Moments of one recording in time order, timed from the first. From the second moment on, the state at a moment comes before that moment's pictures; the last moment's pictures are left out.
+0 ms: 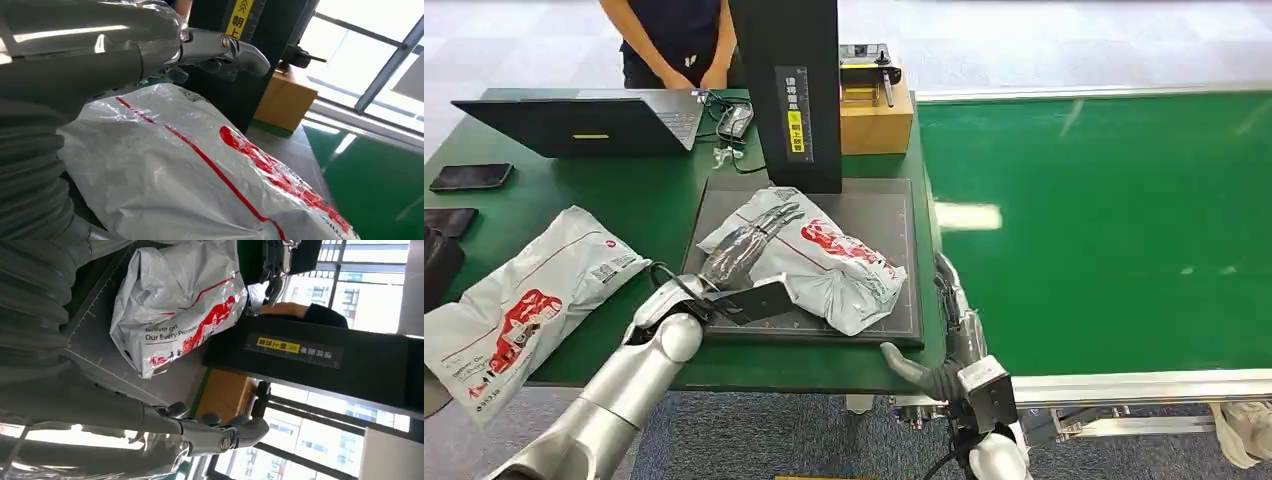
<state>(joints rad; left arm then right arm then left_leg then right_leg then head) -0.55 0.00 -0.44 -0.83 -0.87 0.09 -0.40 -0.03 0.01 0.34 -1.55 0.16 -0.21 -0.57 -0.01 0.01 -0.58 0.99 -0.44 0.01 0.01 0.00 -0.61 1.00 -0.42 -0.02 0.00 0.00</state>
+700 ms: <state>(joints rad) -0.71 -0.06 -0.52 -0.53 -0.93 0.06 -0.38 -0.03 0.01 0.33 -1.51 0.16 -0.20 -0.59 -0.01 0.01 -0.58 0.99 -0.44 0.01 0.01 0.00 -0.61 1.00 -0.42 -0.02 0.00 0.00</state>
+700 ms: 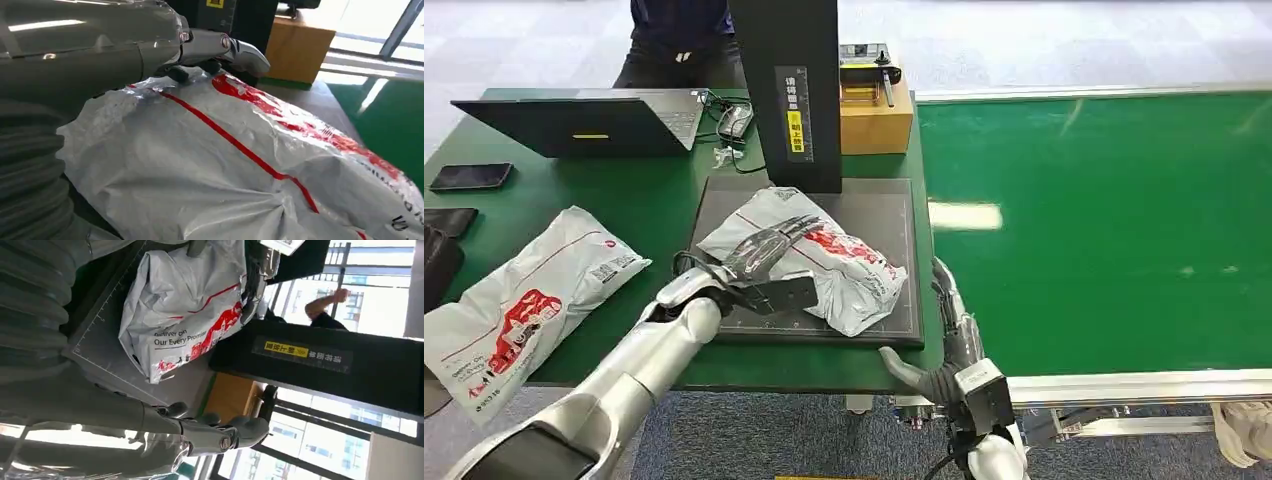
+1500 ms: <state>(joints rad) -0.77 -0.12 -0.56 -0.41 -0.99 0.11 -0.32 -0.04 0.03 0.33 -1.49 0.17 -0.19 -0.59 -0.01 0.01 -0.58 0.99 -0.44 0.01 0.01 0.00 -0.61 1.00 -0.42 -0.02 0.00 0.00</state>
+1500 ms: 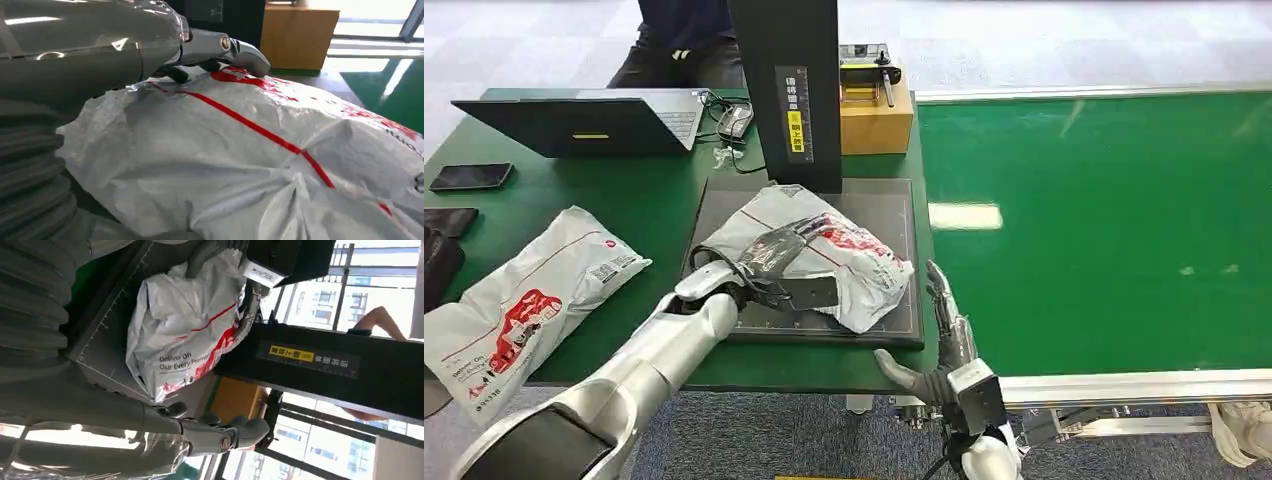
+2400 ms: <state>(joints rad) -0.75 -0.12 -0.49 -0.42 -0.99 0.39 -0.32 -0.03 0.05 0.32 -1.51 0.20 -0.17 -0.57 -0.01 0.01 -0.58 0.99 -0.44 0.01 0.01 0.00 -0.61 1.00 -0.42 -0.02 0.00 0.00</state>
